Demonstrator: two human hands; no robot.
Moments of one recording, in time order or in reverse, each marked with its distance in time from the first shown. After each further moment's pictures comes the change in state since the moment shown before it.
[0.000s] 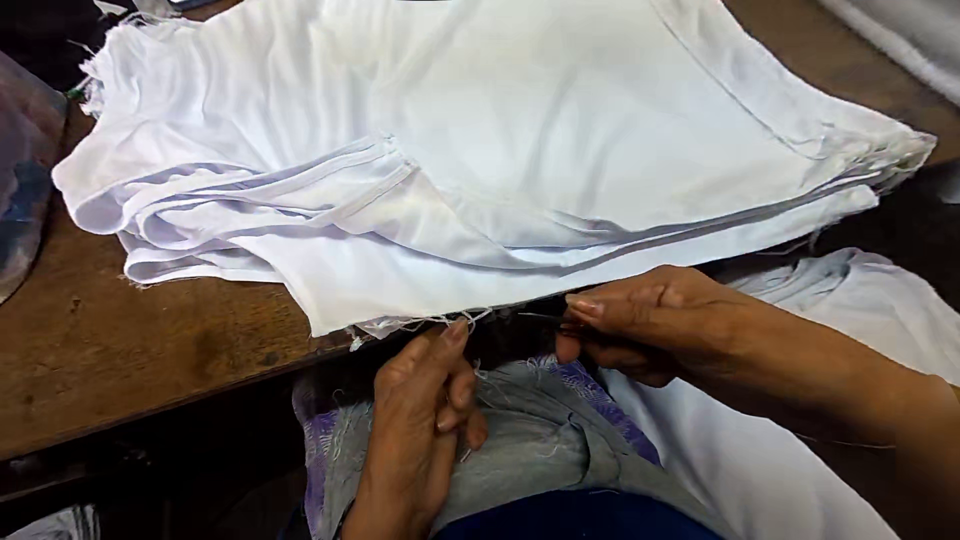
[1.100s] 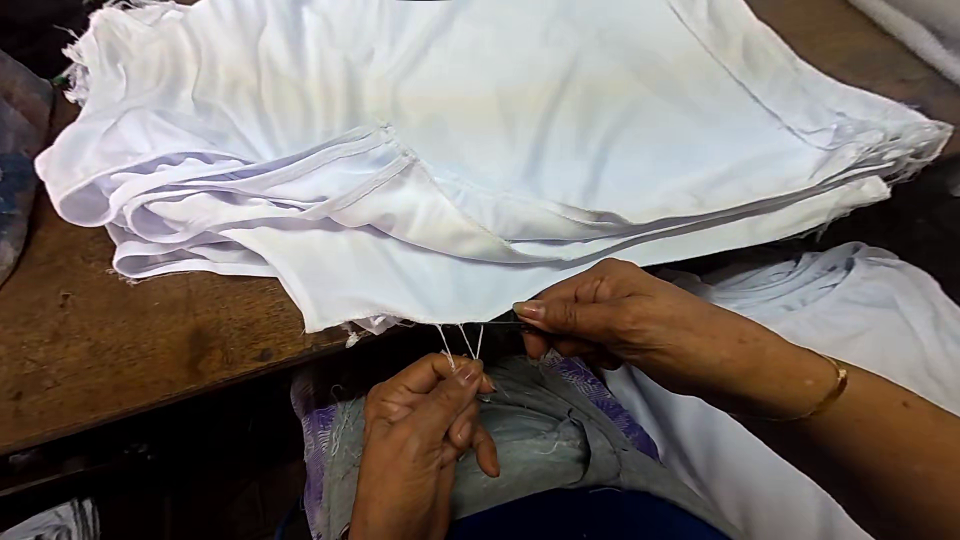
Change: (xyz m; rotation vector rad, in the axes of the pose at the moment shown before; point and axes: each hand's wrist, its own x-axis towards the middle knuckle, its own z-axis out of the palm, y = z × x) left_hand -0.019 -0.006 0.004 0.031 0.022 0.112; right_hand 0.026 -0.003 0.019 -0.074 0.048 0.035
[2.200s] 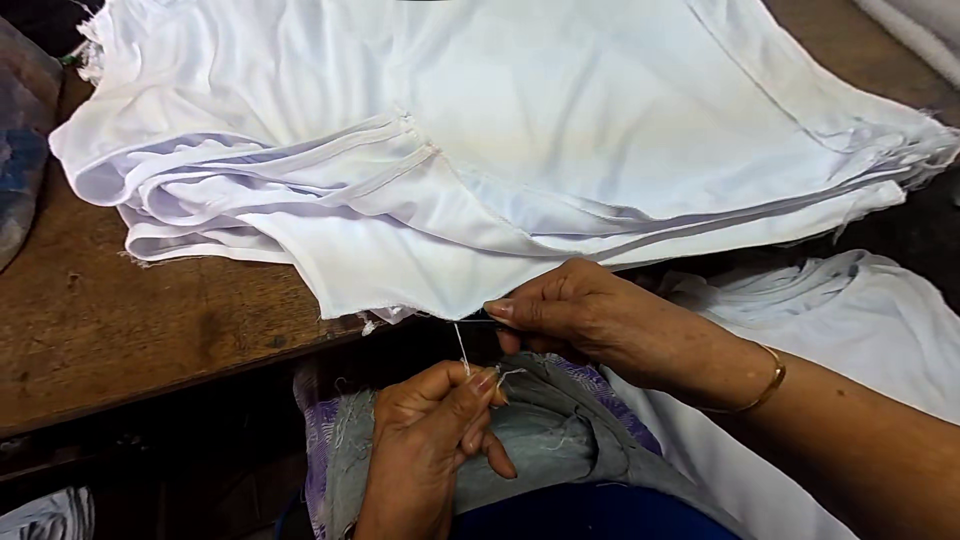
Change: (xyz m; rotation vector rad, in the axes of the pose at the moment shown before) left_hand -0.006 -0.001 -0.014 0.064 -0.058 0.009; right_hand 0.022 -0.005 0.022 -0.071 -0.048 -0.065
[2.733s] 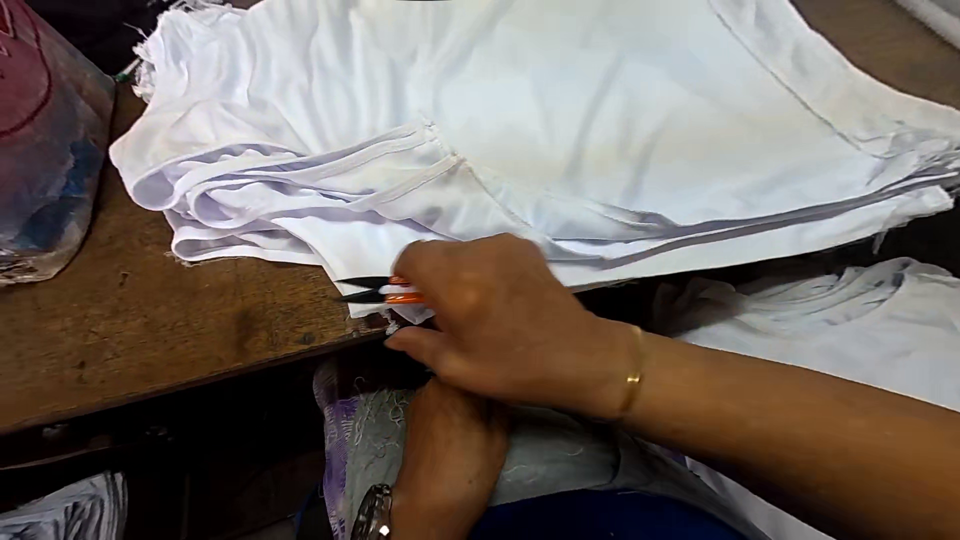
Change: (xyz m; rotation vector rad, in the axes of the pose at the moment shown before) left_hand 0.011 -0.027 -0.022 1.481 0.113 0.379; right_hand 0.049 -0.039 0.065 -0.915 0.354 -0.760
